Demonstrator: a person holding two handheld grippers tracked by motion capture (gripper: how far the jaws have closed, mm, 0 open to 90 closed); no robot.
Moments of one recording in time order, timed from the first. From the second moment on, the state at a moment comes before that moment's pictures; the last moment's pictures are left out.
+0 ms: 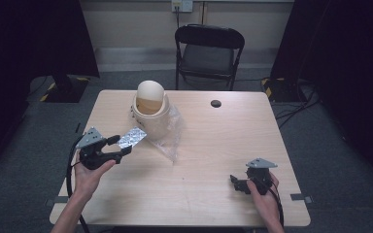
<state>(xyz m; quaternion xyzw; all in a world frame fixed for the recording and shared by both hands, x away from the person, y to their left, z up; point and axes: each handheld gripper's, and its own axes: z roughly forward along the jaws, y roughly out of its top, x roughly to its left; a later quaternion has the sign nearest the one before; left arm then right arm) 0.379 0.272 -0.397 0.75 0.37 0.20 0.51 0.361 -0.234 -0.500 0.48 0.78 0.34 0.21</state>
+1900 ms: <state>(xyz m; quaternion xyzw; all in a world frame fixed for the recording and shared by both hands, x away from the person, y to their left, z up) 0.486 0.236 -0.360 0.77 0.39 0.19 0.47 0.361 -0.234 -0.500 0.48 0.78 0.34 0.21</state>
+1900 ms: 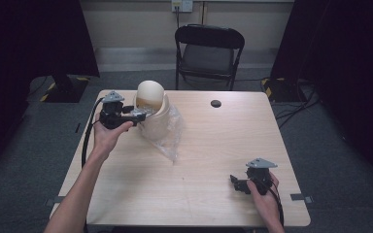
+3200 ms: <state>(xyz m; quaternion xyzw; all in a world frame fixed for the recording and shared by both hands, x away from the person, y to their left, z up) 0.518 0.222 -0.366 0.76 0.40 0.16 0.49 0.361 -0.234 -0.500 0.48 0.78 0.34 0.21</state>
